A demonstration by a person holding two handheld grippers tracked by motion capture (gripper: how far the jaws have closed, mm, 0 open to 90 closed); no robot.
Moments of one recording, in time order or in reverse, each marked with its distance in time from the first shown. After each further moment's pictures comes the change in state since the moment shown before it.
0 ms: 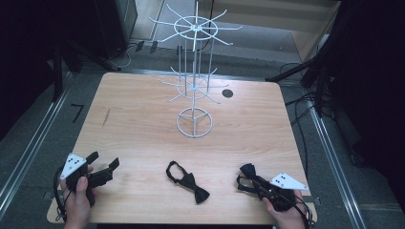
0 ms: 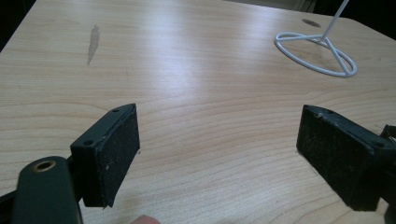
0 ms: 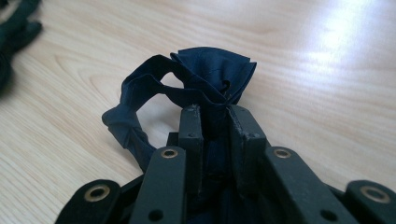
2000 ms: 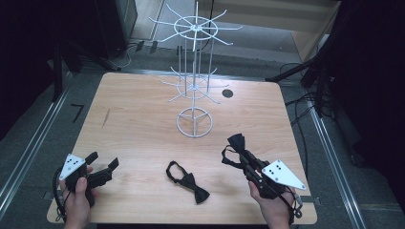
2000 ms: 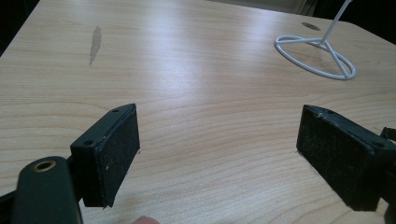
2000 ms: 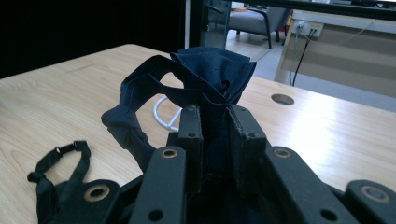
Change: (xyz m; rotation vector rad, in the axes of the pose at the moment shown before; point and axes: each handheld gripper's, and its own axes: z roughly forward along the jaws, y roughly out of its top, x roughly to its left) left arm 0.001 -0.001 -0.002 -0.012 0.000 -0.010; right arm 0.052 0.081 -0.013 -0.396 -0.042 -0.078
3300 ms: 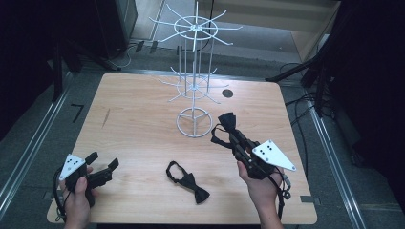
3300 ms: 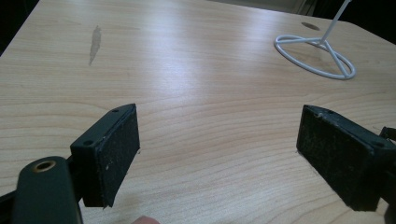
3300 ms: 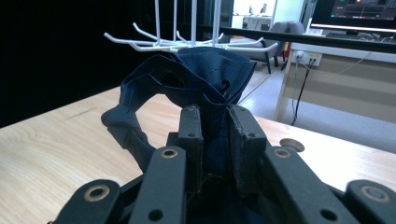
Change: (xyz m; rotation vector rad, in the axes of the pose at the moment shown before) left arm 0.000 0.000 0.000 0.001 0.000 0.001; right arm 0.008 0.041 0.037 -0.109 -0.002 0.023
